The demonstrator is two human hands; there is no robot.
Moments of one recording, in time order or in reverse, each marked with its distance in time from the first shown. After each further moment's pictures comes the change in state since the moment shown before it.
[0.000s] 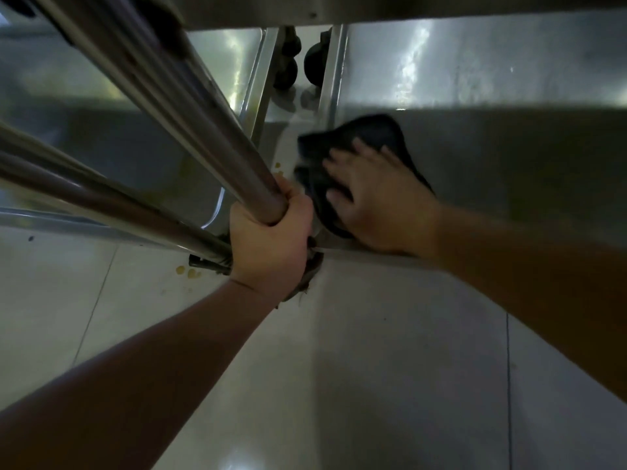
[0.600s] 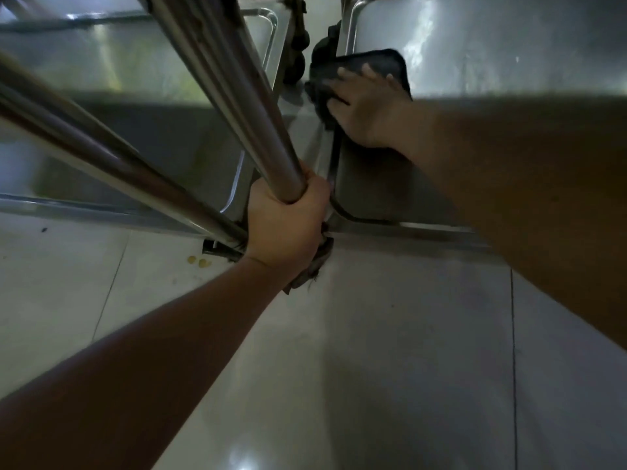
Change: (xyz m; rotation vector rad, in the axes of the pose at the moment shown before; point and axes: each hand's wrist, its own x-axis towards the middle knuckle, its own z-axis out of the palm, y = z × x) left_hand -0.001 0.002 -0.007 0.021 -0.041 -0.092; right_hand 0.110 0.030 -0.024 -0.001 -0.025 0.120
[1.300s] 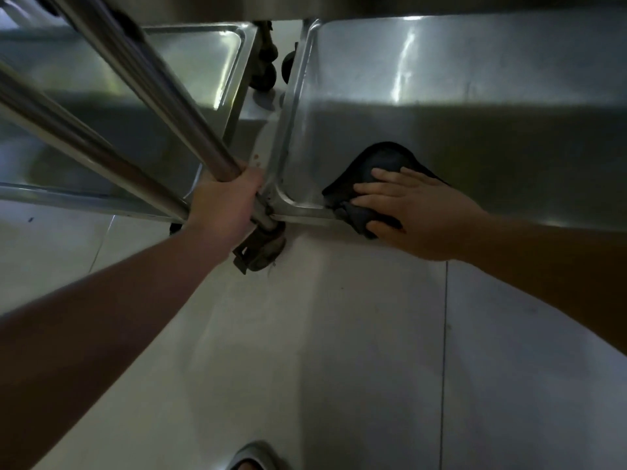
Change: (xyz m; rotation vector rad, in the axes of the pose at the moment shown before) left_hand -0.008 0.009 0.005 0.298 0.175 -0.213; right_hand -0.223 0.101 0.018 -0.172 -0.036 -0.343
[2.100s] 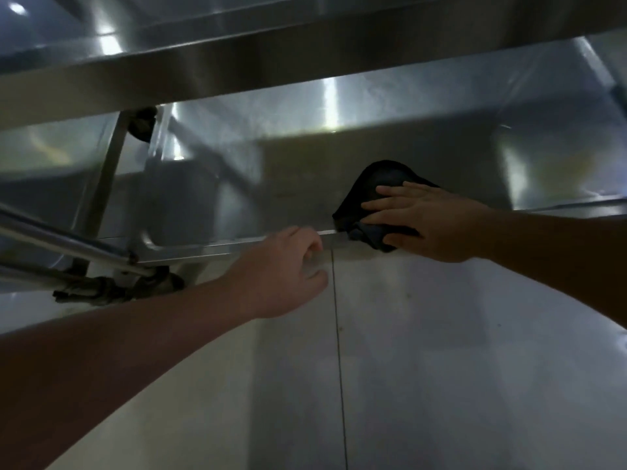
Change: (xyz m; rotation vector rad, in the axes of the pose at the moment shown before) left_hand -0.154 0.044 0.188 0.875 -0.781 0.737; right_hand -0.195 0.162 -0.010 0.038 -0.043 0.083
